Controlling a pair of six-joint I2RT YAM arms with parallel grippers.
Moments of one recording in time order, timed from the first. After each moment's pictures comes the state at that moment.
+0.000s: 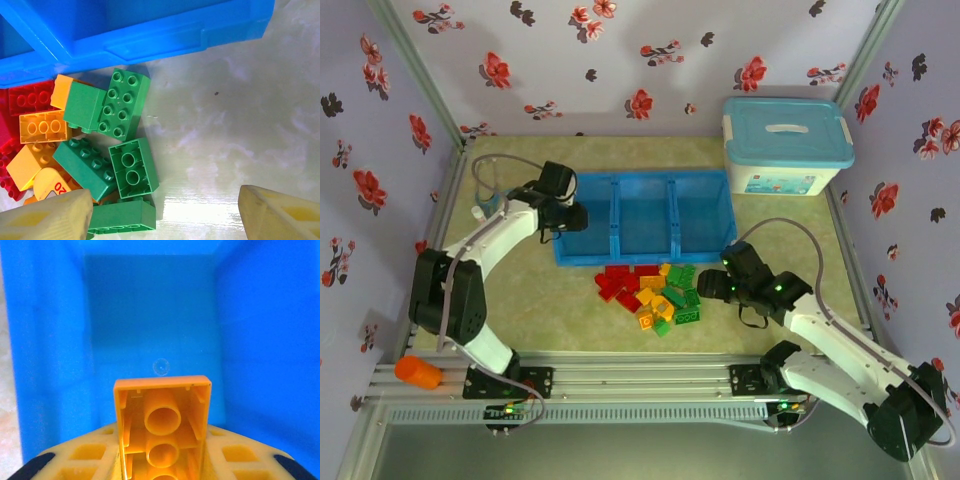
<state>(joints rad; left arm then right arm) -0.39 1.63 1.22 -0.65 0.03 -0.33 0.64 0.88 0.62 -0.75 0.04 0.71</state>
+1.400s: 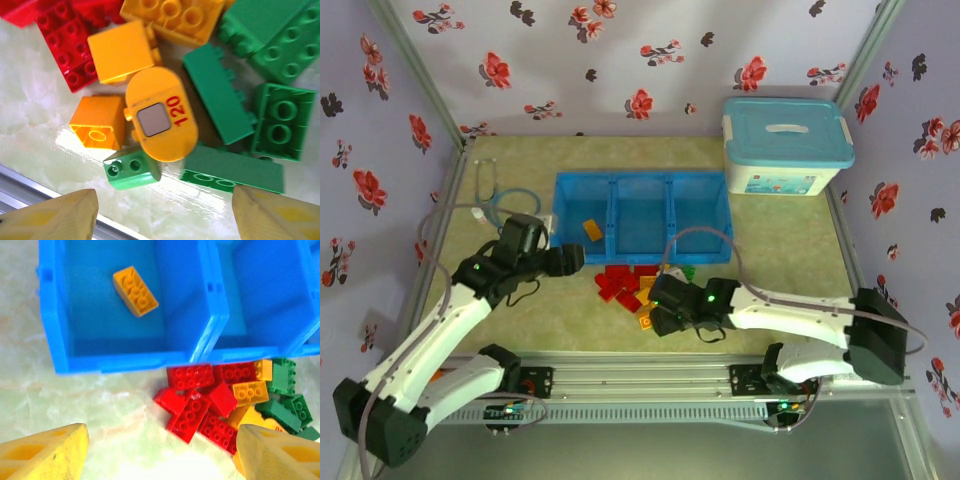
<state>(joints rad) -0.53 0.89 0.82 -0.75 0.03 -0.50 1.20 1.30 0.80 -0.73 0.16 0.72</state>
